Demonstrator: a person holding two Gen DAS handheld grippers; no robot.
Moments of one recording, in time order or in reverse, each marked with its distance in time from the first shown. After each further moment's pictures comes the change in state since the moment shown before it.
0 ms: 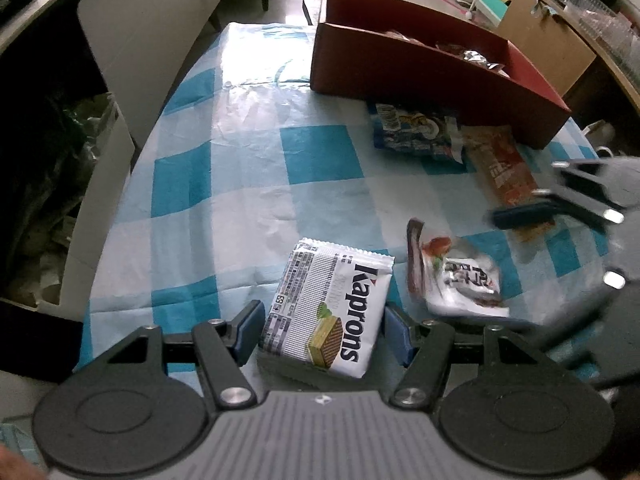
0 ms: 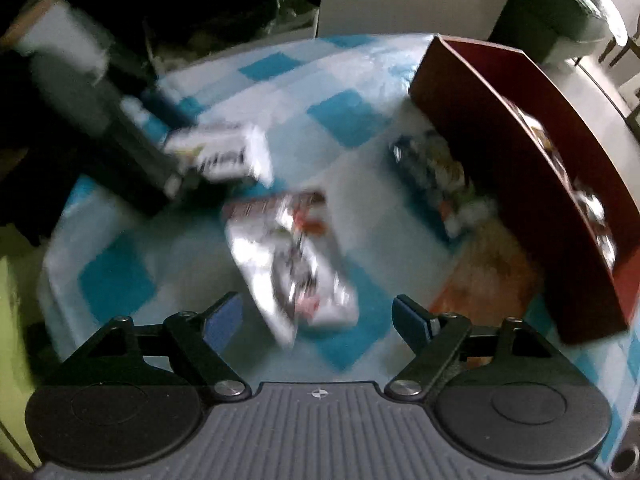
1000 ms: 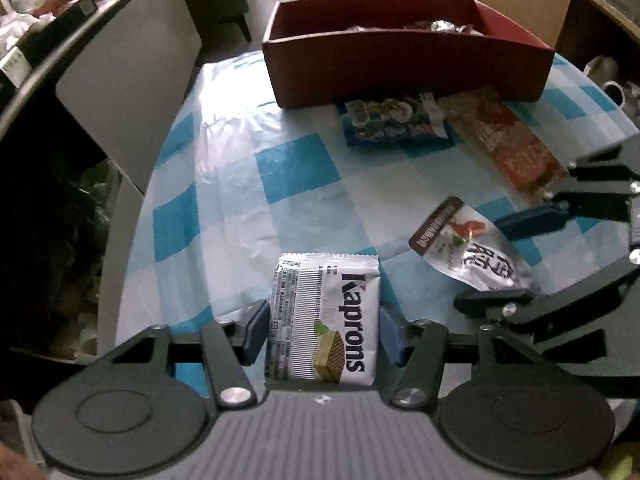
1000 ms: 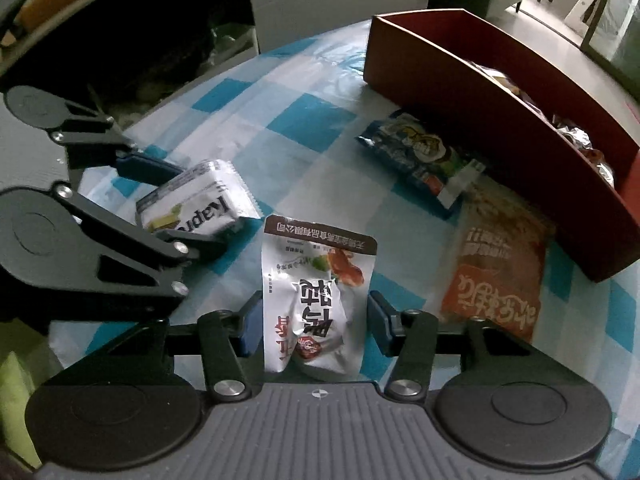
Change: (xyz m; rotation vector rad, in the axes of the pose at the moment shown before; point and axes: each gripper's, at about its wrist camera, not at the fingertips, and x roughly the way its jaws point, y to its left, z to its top) left arm 0.007 -0.043 -0.008 0.205 -0.058 0.177; right arm 0.005 0.003 -0.013 0.278 -0.053 -0.020
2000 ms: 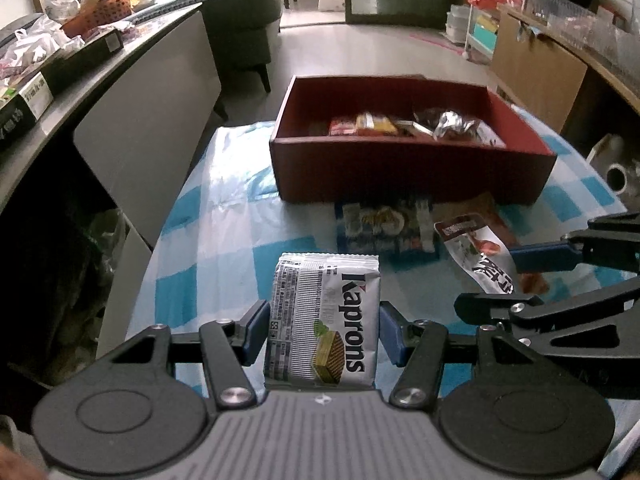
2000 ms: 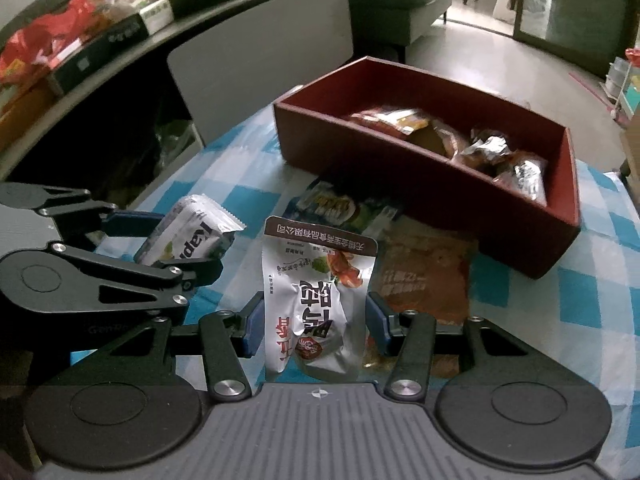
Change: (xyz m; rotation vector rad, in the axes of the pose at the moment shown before) left arm -0.023 -0.008 0.044 -0.111 -0.158 0.000; right arm -0.046 -0.052 0.006 0.237 -0.185 -0.019
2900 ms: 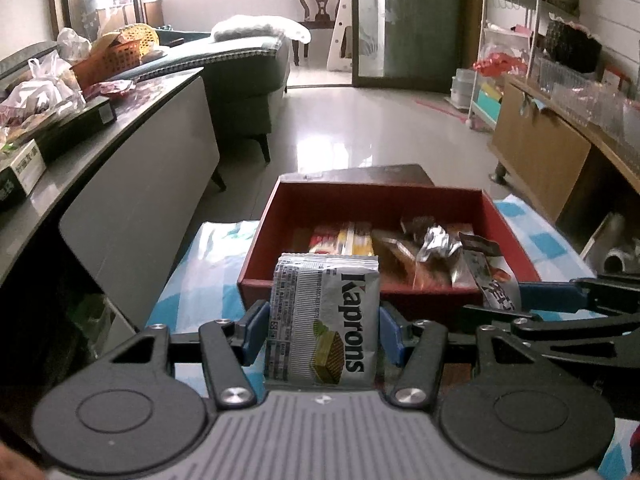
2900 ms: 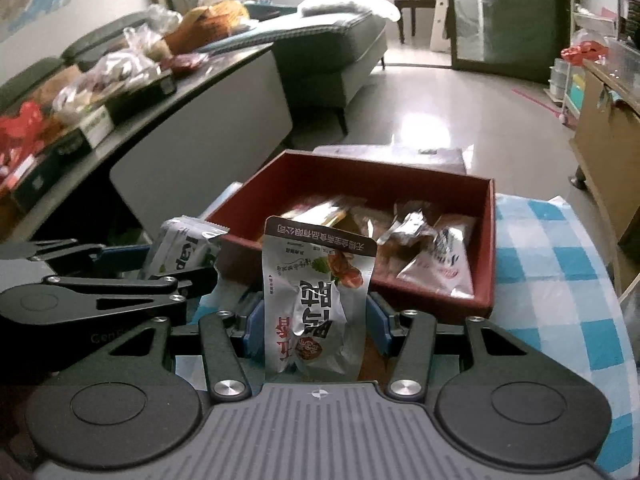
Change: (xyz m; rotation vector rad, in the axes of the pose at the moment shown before) left arm 0.000 -0.027 0.077 -0.054 -0.180 0.006; right arm -0.026 -0.057 0.036 0.169 -0.198 -0.067
